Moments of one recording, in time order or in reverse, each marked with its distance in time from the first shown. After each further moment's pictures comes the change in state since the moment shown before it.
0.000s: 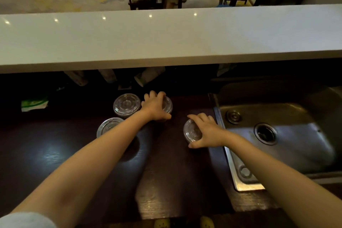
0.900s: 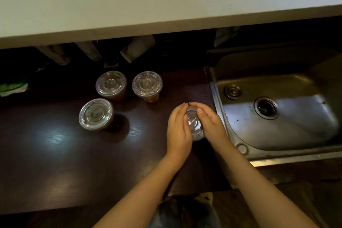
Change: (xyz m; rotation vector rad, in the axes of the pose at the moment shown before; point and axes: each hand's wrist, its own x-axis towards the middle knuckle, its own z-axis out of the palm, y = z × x) left_hand -0.109 0.083 0.121 -0.859 0.451 0.146; right_hand -0.023 0.012 0.066 1.206 0.491 -0.008
